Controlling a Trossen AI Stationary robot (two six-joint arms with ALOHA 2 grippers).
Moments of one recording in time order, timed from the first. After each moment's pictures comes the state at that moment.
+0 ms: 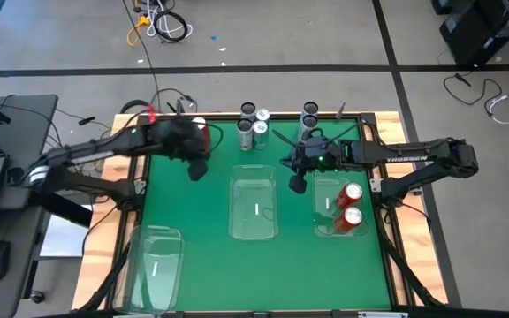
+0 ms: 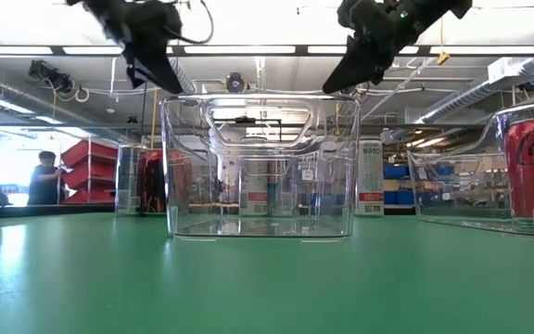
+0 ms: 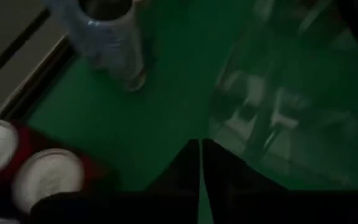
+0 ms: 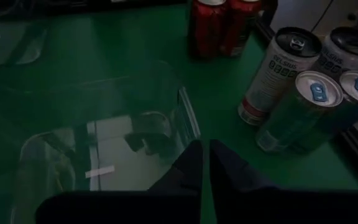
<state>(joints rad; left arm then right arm) 0.33 1.11 1.05 -0.77 -0.03 -0.11 -0.11 1.28 0.96 -0.31 0.16 0.07</state>
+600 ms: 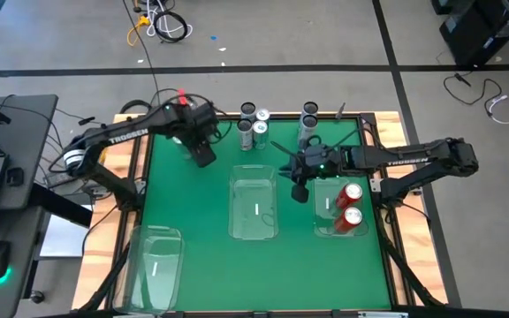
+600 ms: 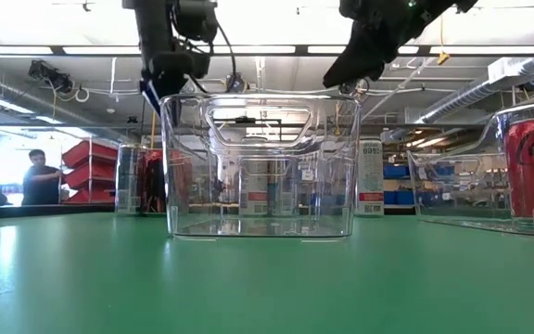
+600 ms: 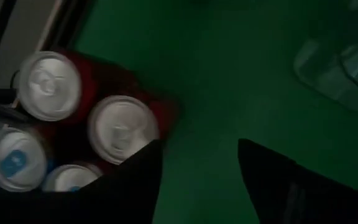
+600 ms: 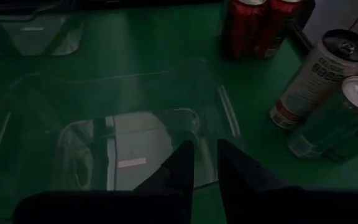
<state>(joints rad) 0.47 1.47 1.35 -1.17 -0.14 -0.07 -0.04 1.28 0.96 -0.31 0.13 0.08</state>
